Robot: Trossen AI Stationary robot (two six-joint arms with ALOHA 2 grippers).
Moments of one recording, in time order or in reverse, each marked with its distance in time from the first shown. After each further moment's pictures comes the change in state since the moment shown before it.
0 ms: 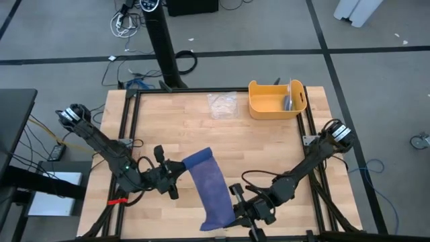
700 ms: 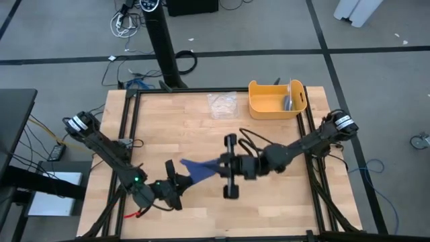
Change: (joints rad) left arm -0.039 0.207 0.000 0.005 0.058 -0.091; right arm -0.266 -0.098 0.138 -0.145 0.157 -0.046
